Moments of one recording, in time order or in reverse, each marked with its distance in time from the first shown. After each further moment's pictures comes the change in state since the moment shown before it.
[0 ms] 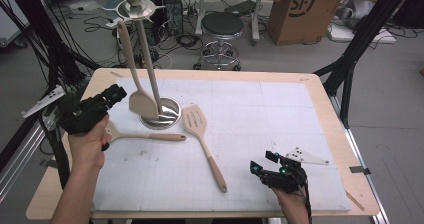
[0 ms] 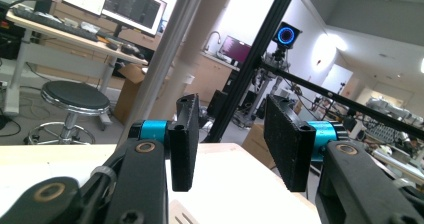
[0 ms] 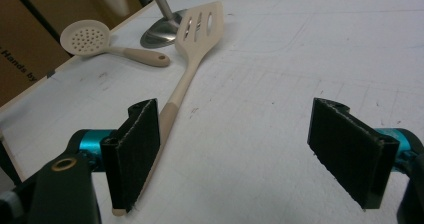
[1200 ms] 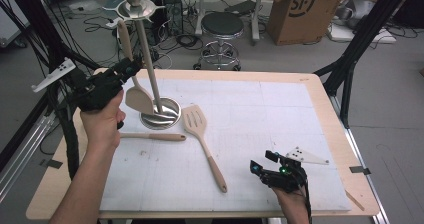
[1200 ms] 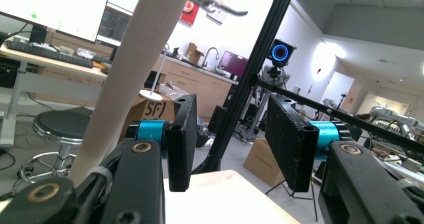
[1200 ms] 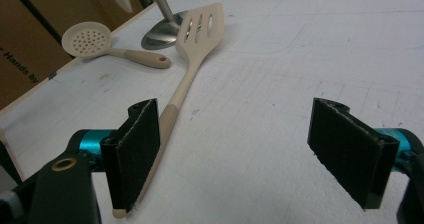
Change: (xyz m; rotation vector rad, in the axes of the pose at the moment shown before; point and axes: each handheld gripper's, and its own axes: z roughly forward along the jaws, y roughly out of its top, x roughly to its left) left arm -0.043 0.042 0.051 -0.073 0.004 0.062; right arm 0.000 0.001 0.000 -0.003 0.005 0.011
